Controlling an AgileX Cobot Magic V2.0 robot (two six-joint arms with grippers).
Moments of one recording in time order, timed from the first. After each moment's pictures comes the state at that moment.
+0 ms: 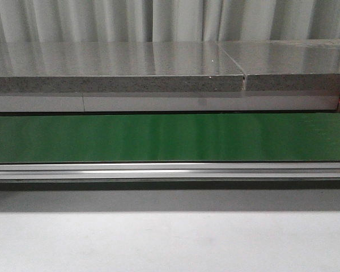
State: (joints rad) left arm 0.29 1.54 -0.92 0.26 0.53 -0.61; right arm -0.10 0.82 -0.80 0.20 0.62 -0.30
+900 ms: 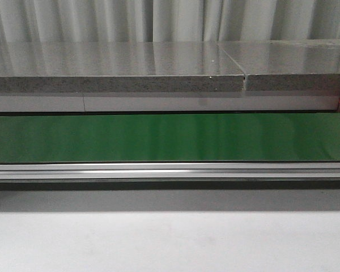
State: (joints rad) left arm 0.29 1.71 -1.00 0.26 0.51 -0.61; right arm -0.10 0.82 -0.80 0.20 0.62 -0.30
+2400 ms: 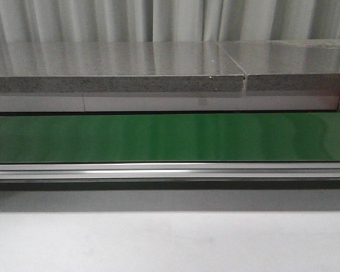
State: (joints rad) left arm 0.14 1.51 -1.06 -0.13 0.61 -0.15; right arm -0.10 0.82 -0.80 0.20 0.62 -0.30
